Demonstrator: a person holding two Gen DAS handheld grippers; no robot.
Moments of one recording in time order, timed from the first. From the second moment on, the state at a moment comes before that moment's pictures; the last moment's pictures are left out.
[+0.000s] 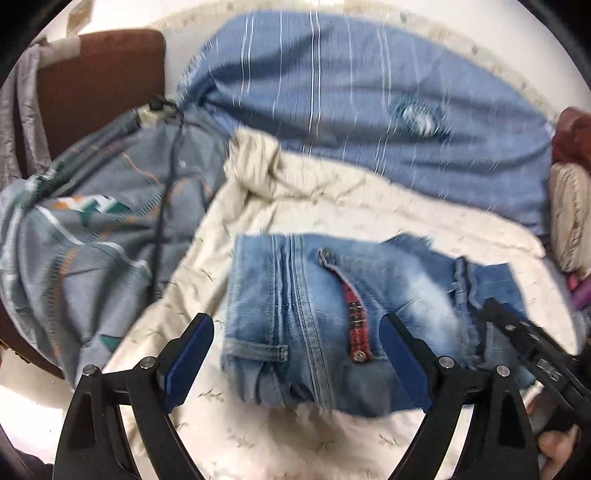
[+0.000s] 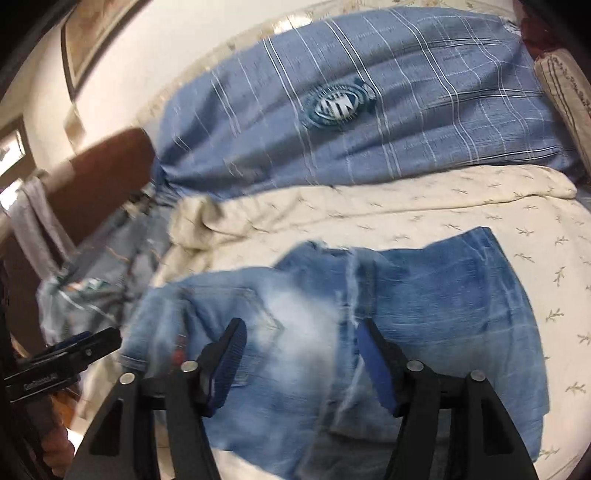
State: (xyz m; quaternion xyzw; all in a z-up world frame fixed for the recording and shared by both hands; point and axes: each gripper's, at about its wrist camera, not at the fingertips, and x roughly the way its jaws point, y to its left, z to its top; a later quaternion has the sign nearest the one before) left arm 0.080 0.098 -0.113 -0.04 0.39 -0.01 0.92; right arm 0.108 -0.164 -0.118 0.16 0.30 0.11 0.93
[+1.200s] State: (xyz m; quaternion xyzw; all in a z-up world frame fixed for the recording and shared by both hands) left arm 0.109 0.172 -0.203 -0.19 0.41 -0.10 0.89; right arm 0.292 0.069 -0.094 -0.01 0.53 0.33 0.78
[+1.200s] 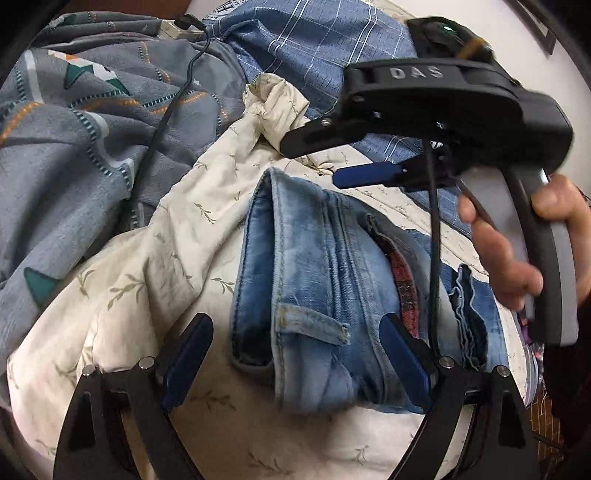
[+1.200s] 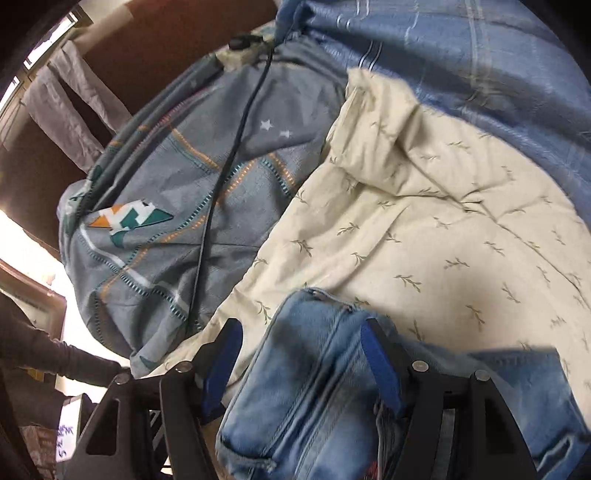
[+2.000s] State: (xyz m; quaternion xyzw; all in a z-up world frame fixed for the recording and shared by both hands) left arm 0.111 0.150 -0.175 -0.19 0.39 -0.16 0.89; right arm 0.270 0.055 -0.083 -0.07 0.50 0.25 0.83
